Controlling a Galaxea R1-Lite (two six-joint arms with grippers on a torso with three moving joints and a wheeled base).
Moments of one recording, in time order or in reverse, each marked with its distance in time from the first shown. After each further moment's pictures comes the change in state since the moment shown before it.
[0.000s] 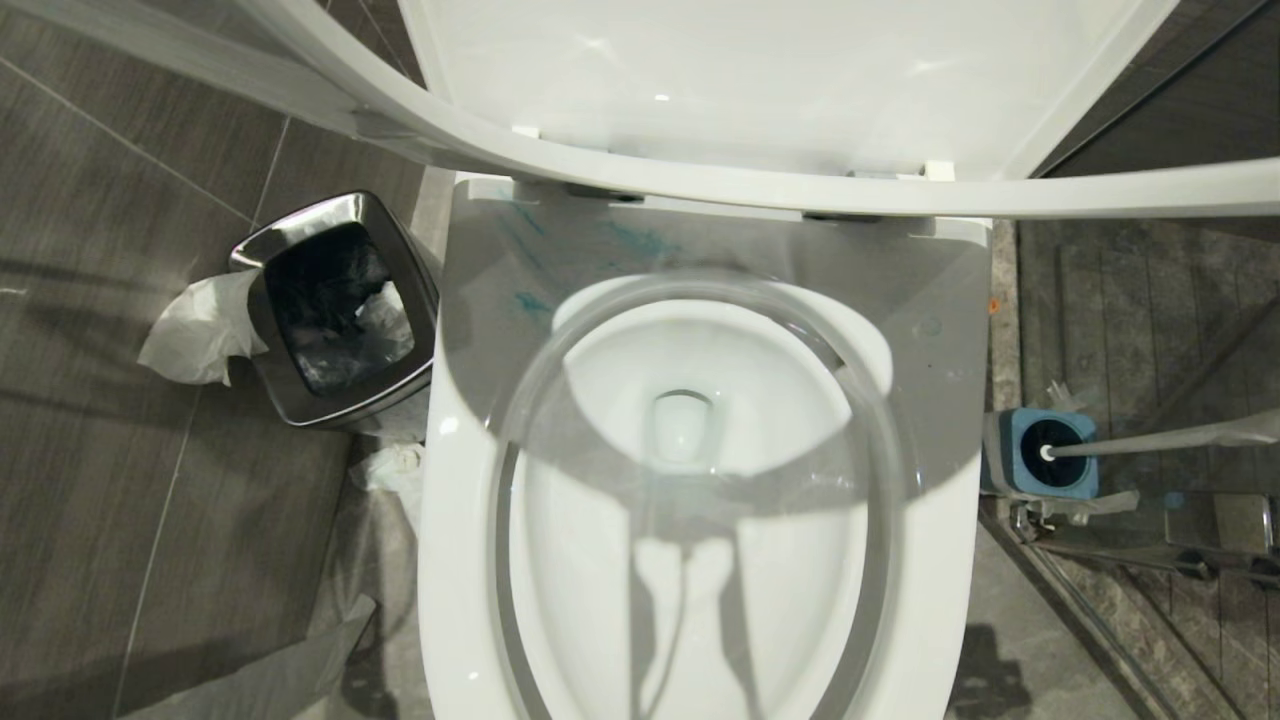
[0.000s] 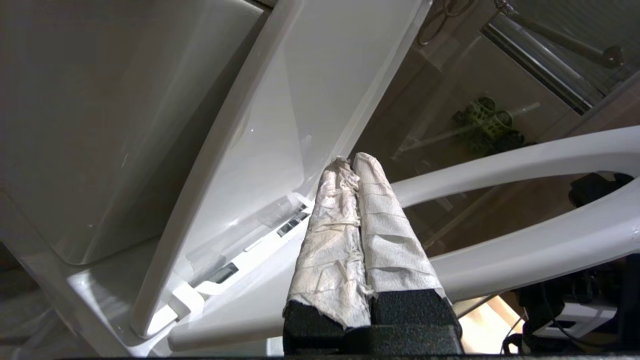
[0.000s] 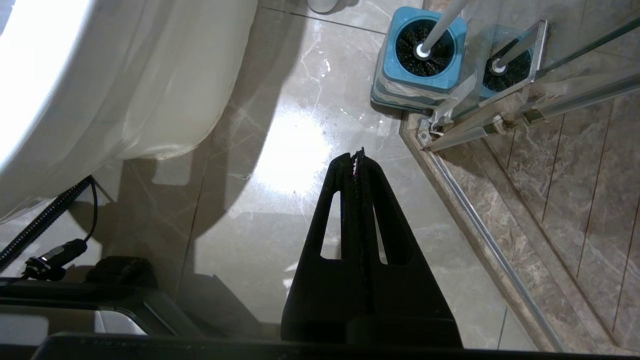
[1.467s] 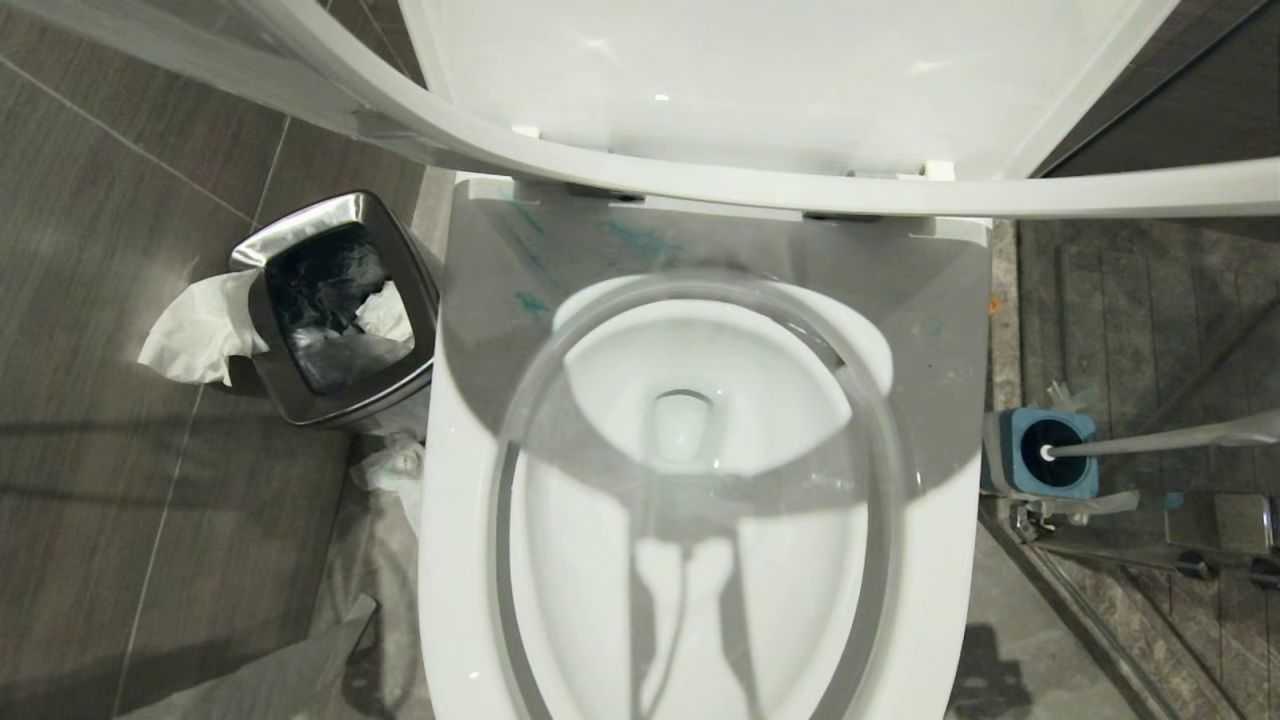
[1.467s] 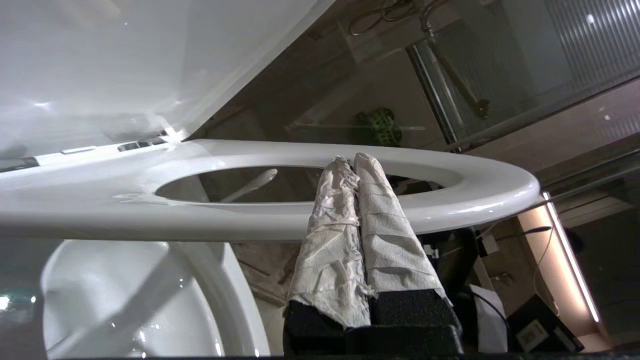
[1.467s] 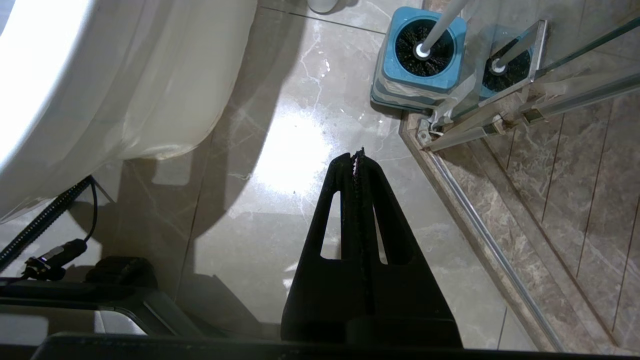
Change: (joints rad) left arm -0.011 -0.254 0.252 0.000 -0.081 -0.455; right arm 0.000 0.000 0.000 0.000 -0.001 0.000
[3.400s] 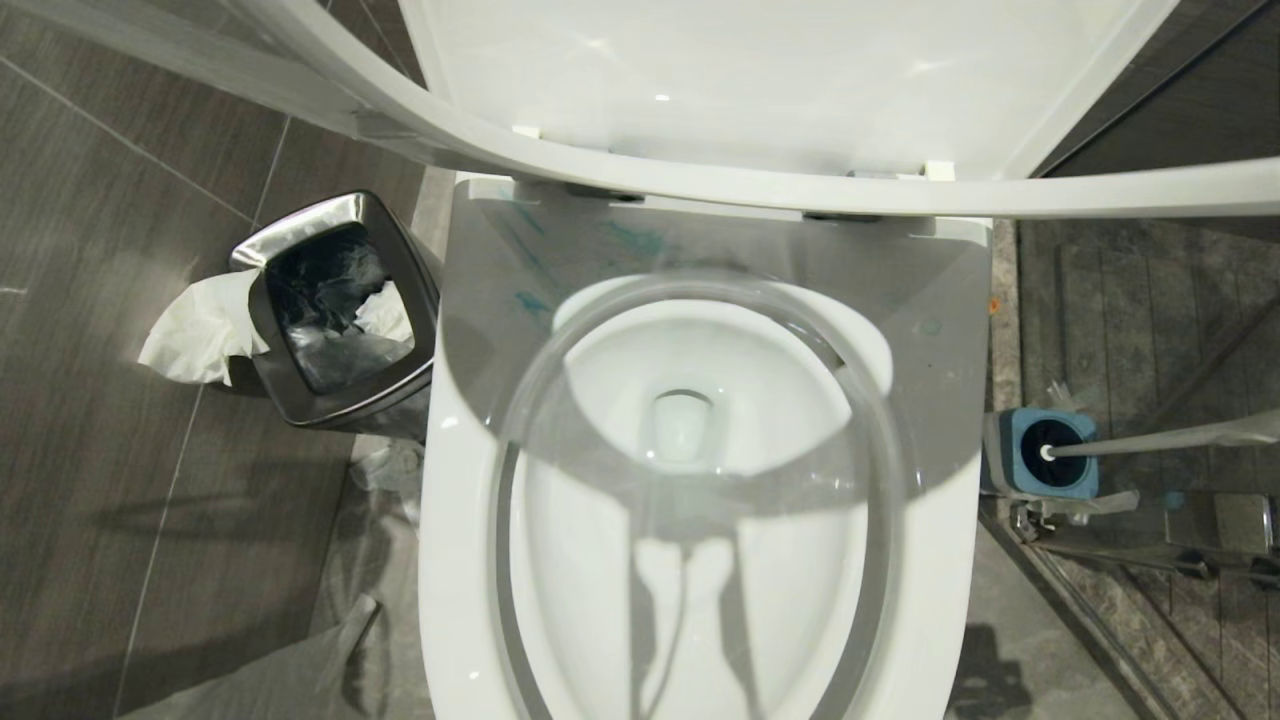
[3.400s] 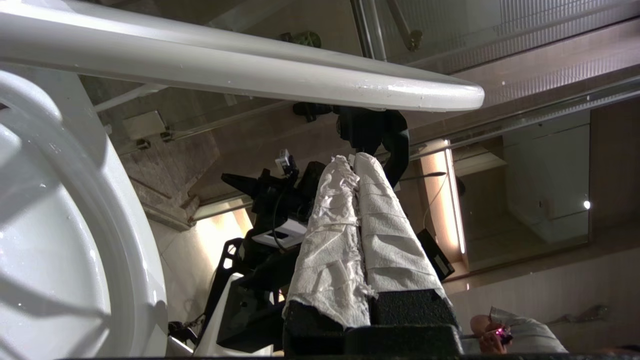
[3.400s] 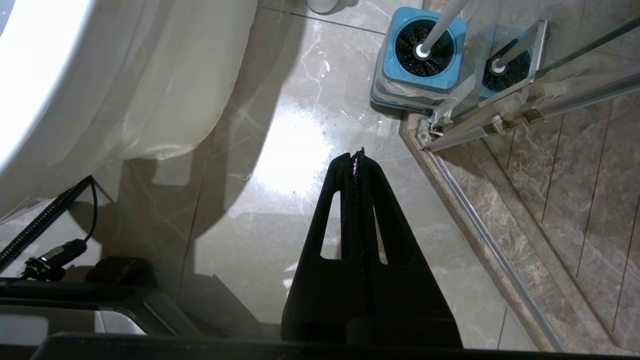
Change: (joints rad) left arm -0.192 -0.101 0.216 0.000 -0.142 -0.083; right arm 0.000 0.000 0.000 0.000 0.000 0.000
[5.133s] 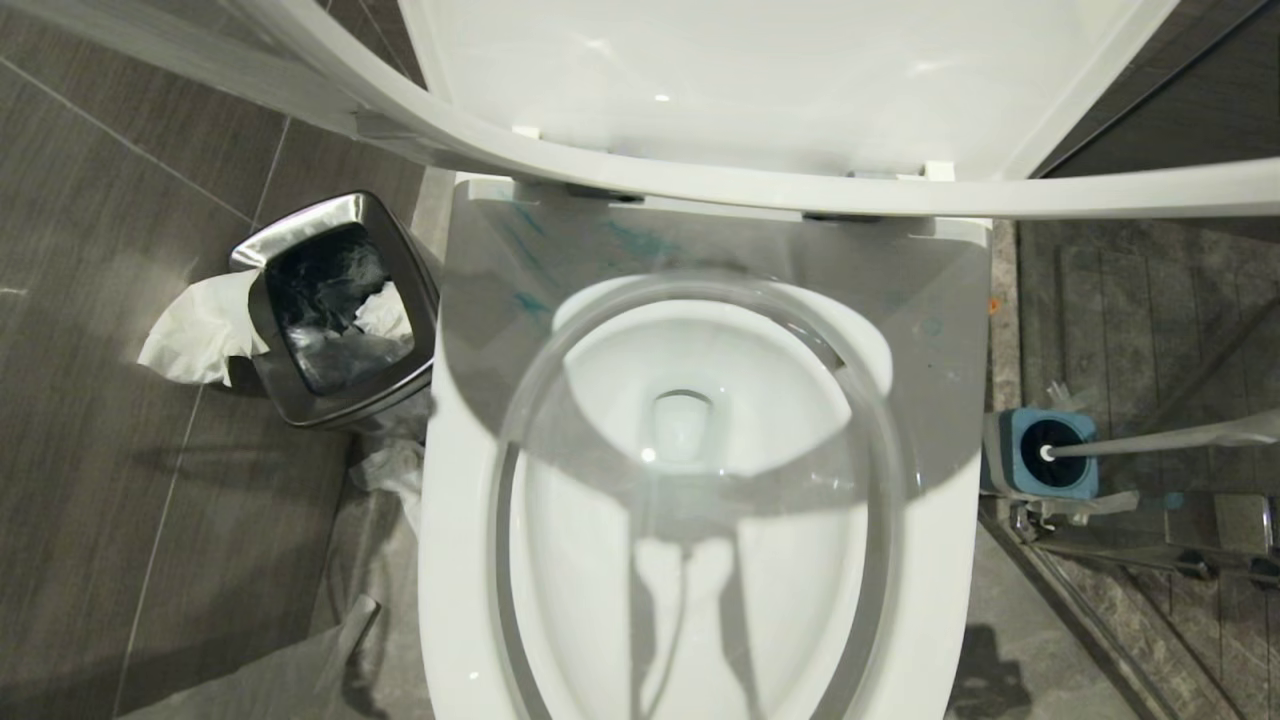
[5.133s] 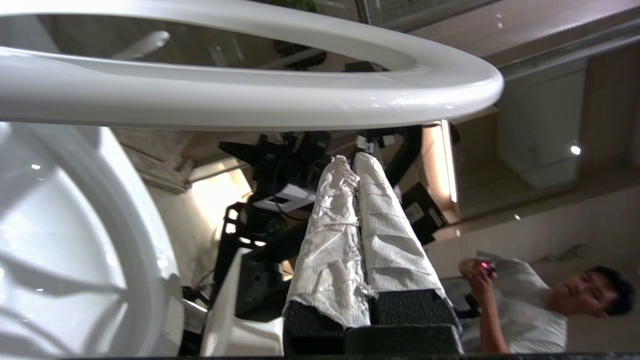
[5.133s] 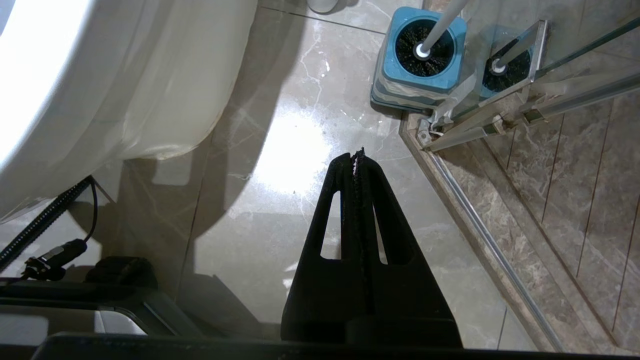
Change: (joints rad) left arm -0.069 0.137 -0.172 0.000 -0.128 -0.018; right arm 0.000 0.000 0.000 0.000 0.000 0.000
